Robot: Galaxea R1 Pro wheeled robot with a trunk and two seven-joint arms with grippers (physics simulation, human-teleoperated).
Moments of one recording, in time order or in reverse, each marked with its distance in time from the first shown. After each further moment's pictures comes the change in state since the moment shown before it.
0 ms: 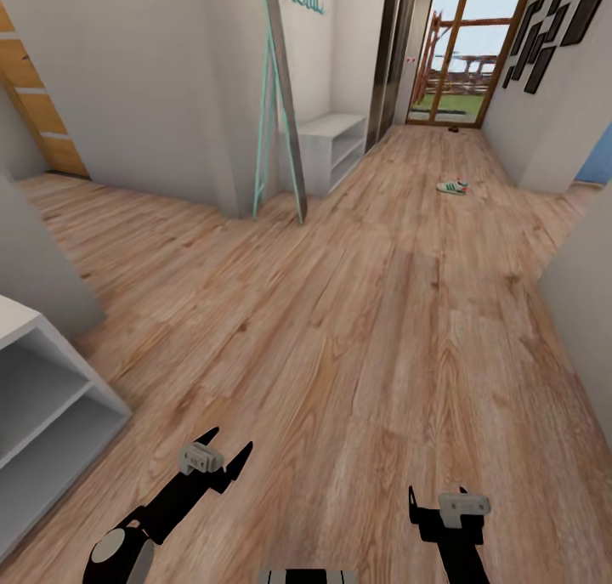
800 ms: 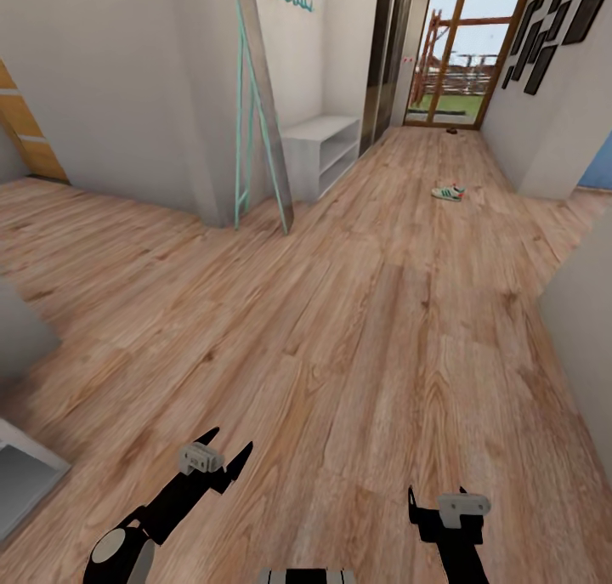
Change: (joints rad) left arm 0.000 -0.002 0.000 0.000 0.000 0.000 0.000; right arm 0.000 0.001 0.002 0.000 0.000 0.000 -0.001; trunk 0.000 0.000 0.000
